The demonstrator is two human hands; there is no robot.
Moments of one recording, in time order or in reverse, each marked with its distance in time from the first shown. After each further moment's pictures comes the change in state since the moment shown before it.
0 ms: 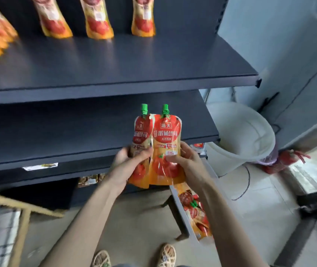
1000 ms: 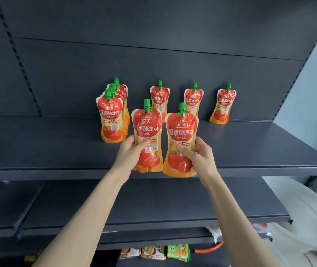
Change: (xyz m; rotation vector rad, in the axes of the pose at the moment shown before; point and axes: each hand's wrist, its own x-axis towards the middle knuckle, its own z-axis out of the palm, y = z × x) left_hand 0.025 0.212 -0.296 0.023 0.150 0.537; right_hand 0.109 -0.152 0.309 -0.085 0.056 -0.468
